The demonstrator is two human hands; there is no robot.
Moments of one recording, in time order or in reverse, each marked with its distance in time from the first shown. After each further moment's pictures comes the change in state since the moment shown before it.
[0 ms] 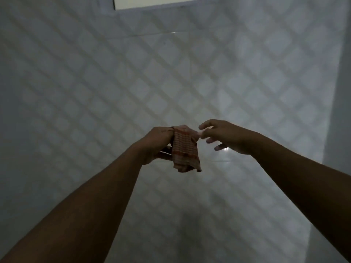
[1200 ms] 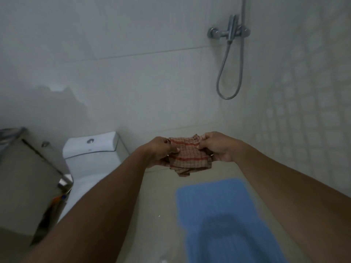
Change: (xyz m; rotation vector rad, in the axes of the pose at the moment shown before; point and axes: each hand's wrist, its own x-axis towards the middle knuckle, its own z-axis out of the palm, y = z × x) left_hand -0.563 -0.212 0.037 -0.322 1.160 -1.010; right_hand -0.262 -0.009 0.478 0.033 -1.401 0.042
